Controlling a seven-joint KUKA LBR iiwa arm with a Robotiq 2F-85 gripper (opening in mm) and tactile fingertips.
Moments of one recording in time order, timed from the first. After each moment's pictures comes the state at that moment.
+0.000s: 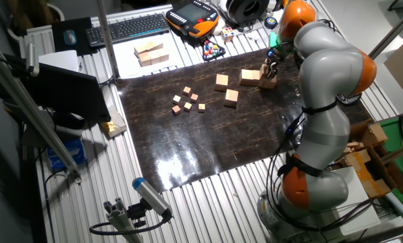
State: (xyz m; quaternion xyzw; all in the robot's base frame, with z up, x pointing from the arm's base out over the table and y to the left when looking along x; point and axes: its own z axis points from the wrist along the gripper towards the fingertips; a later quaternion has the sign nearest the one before) arm 0.636 -0.201 0.110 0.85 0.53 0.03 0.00
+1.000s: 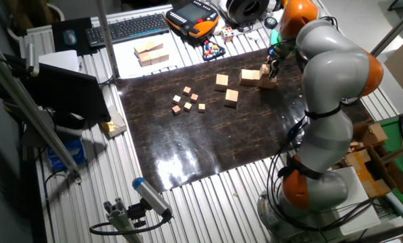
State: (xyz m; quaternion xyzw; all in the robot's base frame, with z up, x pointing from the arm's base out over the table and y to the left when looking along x) arm 0.613 -0.179 0.153 0.86 0.51 0.02 0.01
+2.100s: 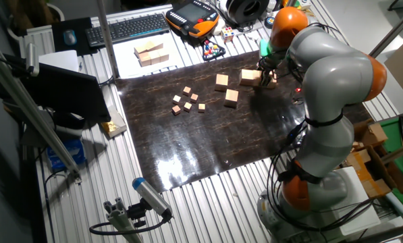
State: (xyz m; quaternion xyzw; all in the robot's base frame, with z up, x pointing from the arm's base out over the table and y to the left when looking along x) arm 0.589 -0.122 0.145 0.81 0.58 0.03 0.02
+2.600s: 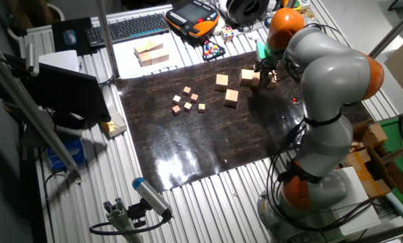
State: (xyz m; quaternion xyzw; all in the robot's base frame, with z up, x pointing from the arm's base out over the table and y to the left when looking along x) arm 0.587 -0.110 0.132 0.77 0.63 0.02 0.02
